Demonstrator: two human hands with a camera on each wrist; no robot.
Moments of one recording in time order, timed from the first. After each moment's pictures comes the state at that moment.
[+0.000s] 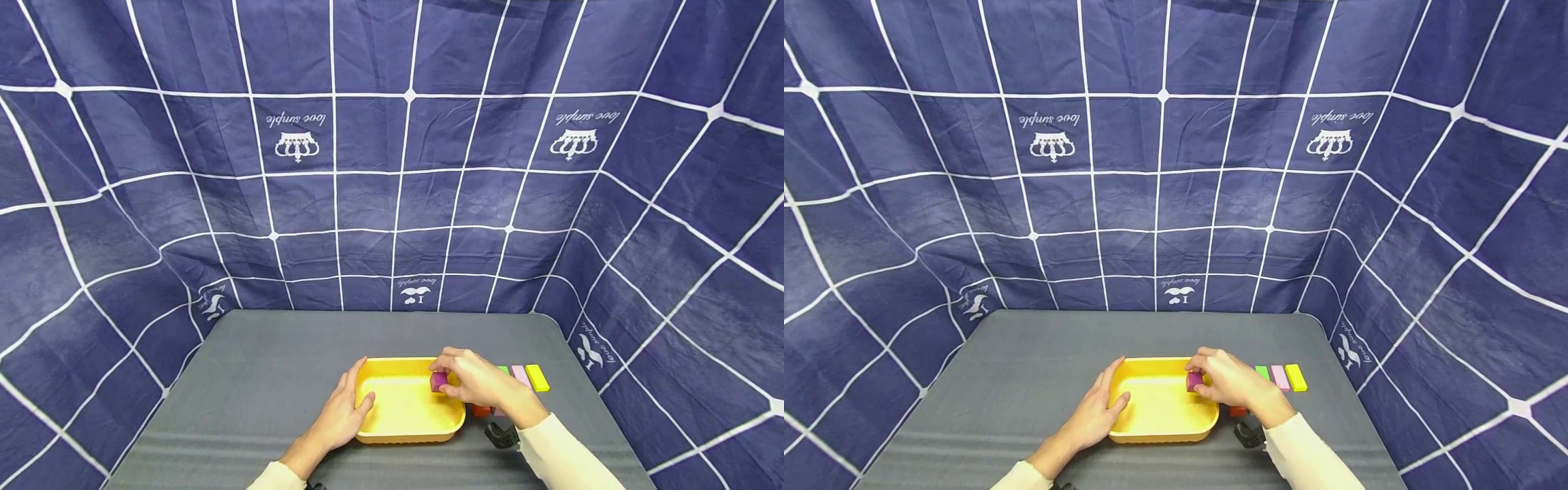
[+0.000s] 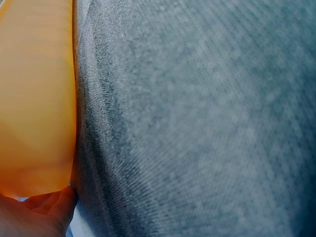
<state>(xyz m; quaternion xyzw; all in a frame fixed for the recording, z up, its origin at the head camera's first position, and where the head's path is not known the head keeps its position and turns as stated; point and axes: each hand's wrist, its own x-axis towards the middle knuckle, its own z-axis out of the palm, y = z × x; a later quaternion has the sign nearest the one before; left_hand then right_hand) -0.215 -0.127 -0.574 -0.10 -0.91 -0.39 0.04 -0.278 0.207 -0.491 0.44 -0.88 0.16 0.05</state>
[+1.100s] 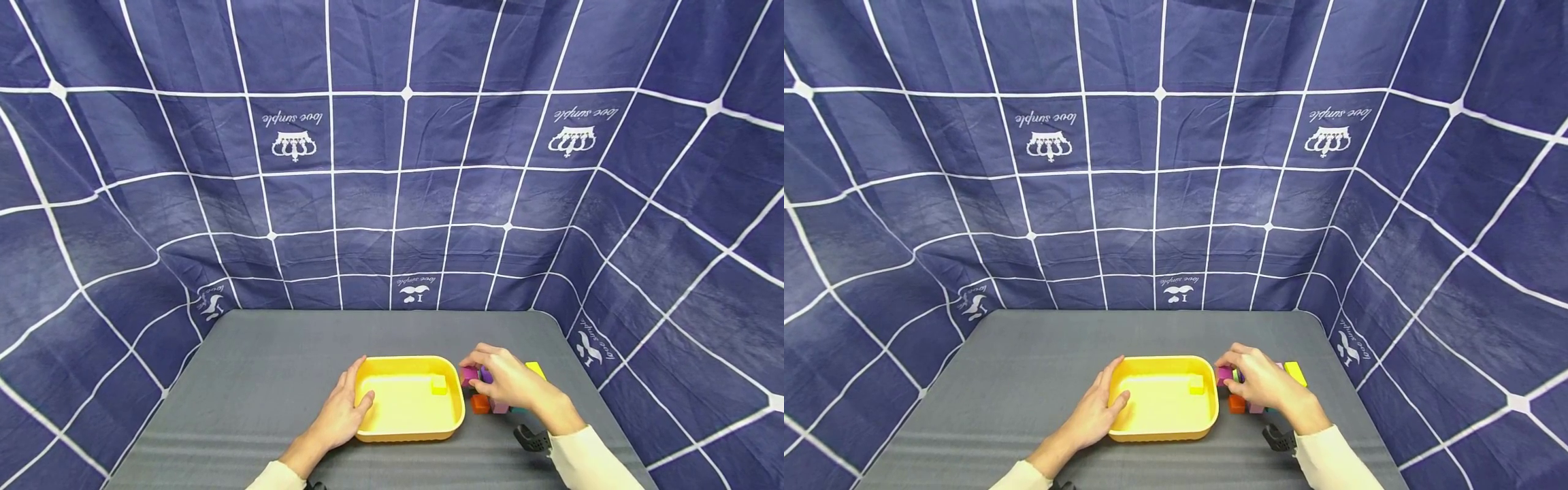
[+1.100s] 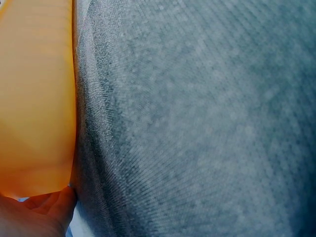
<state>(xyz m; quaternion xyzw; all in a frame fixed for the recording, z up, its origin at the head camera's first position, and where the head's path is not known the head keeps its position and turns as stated) -0.216 -0.127 -0.574 -0.10 -0.91 -0.39 0.04 -0.267 0.263 -0.490 0.39 -0.89 0.20 0.10</state>
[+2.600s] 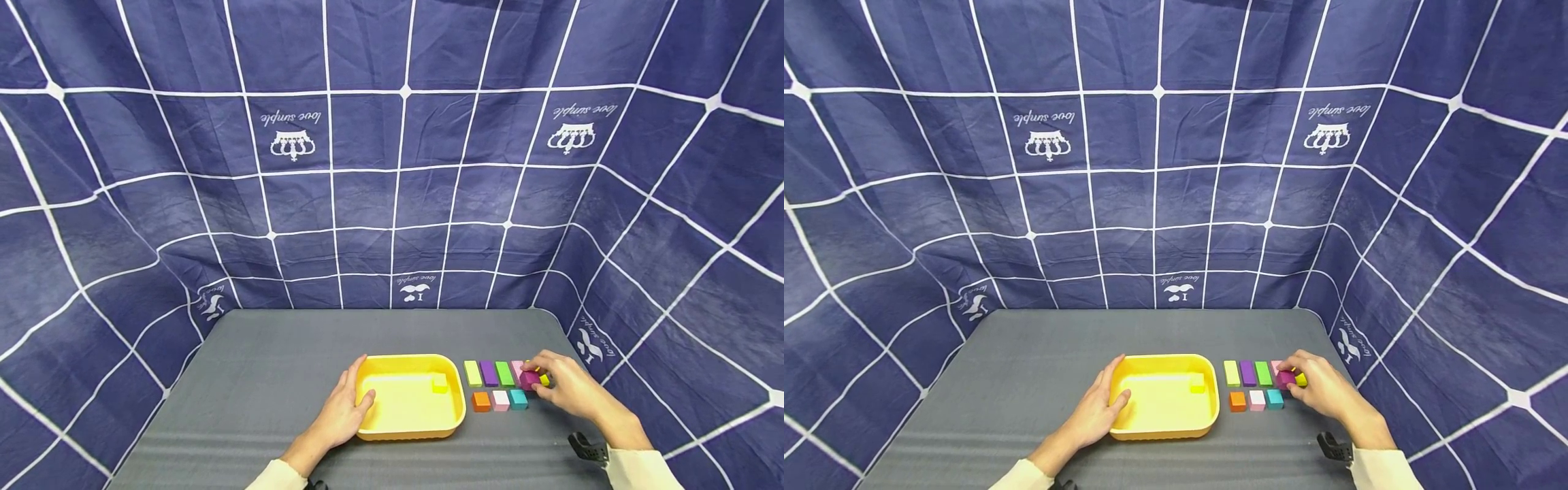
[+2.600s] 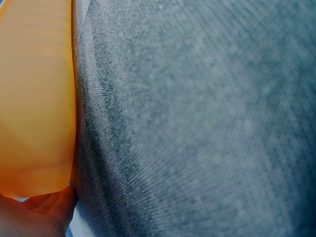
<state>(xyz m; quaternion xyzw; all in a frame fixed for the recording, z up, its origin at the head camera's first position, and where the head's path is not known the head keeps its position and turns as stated) -0.215 -0.126 -0.572 -0.10 -0.92 -0.39 0.04 -0.253 0.370 -0.517 0.32 -0.91 0.19 0.20</state>
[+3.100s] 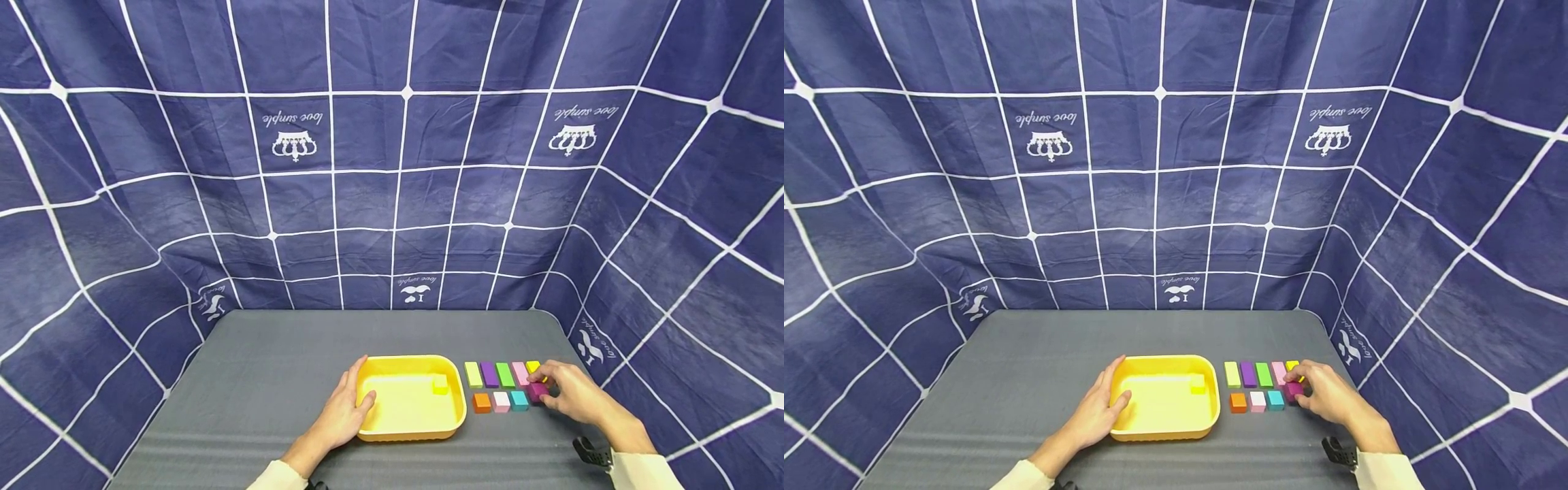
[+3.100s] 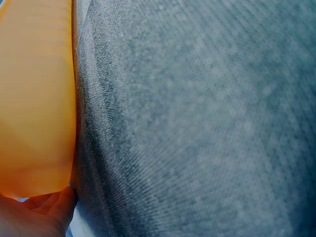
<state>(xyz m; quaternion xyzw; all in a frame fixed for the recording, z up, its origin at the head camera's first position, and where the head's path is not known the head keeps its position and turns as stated) -0.216 -0.126 -0.572 -0.10 -0.92 -0.39 0.04 -0.254 0.386 -0.529 0.31 -0.92 0.19 0.12</state>
